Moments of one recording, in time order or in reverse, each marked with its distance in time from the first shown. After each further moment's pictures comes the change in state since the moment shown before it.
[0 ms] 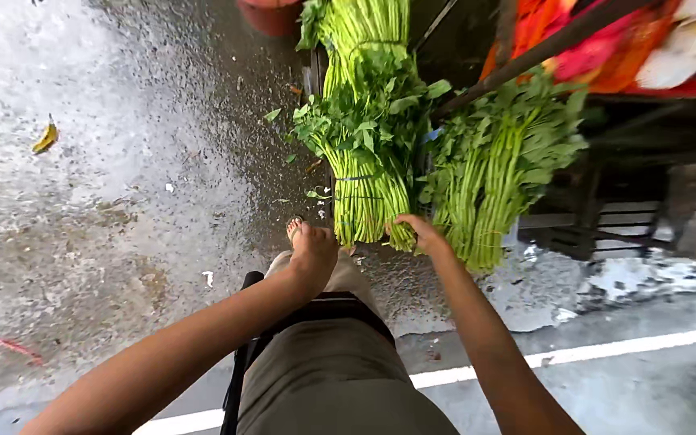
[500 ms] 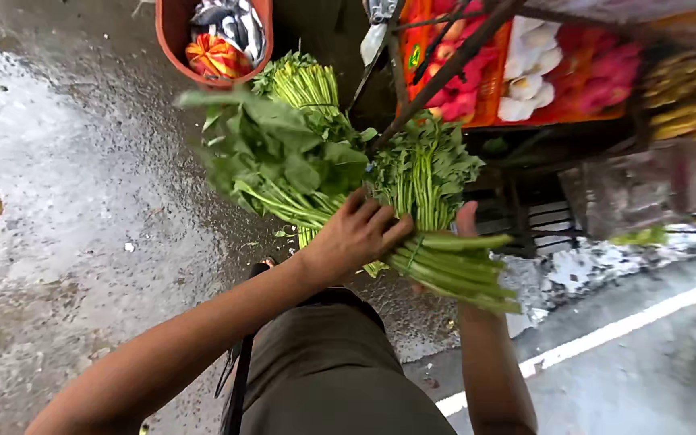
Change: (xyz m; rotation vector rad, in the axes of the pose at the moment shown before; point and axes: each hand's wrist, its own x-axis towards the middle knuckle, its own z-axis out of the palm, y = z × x) left_hand -0.016 0.068 -0.095 0.083 1.301 0.561; right_hand -0.241 -0.029 -0.067 0.372 -0.612 -0.676
